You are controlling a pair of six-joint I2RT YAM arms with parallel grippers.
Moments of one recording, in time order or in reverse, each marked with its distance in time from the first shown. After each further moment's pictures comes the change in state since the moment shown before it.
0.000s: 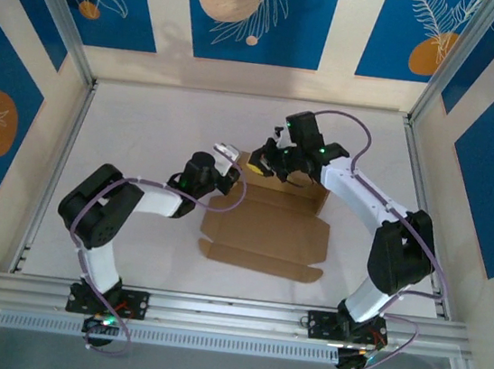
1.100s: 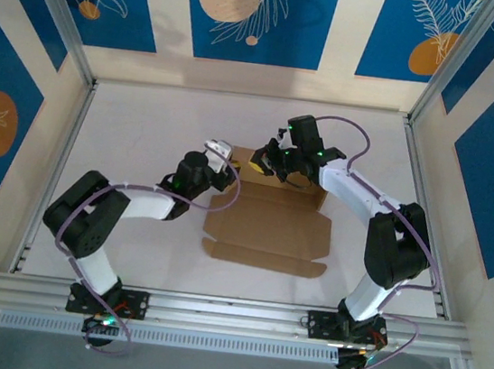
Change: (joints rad) left arm 0.005 -0.162 -0.091 -0.027 -0.089 -0.030; right arm -0.023 0.045 -0.021 0.118 0.004 0.041
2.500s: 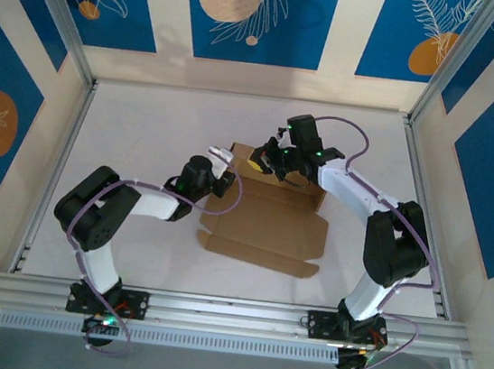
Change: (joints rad) left arm -0.002 0.121 0.034 -0.023 -0.014 0.025; right arm 0.009 0.014 0.000 0.033 -0.002 0.034
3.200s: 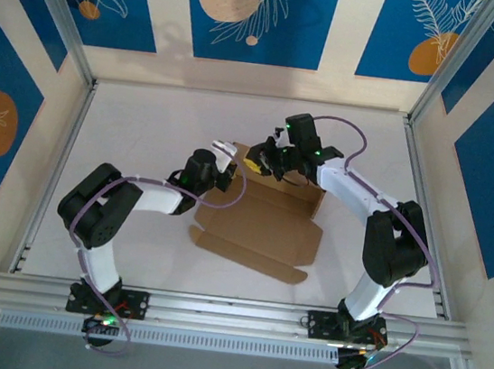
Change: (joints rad) left arm 0.003 0.025 0.079 -0.045 0.019 0.002; right arm 0.006 -0.002 0.028 -0.024 -0.042 0.011
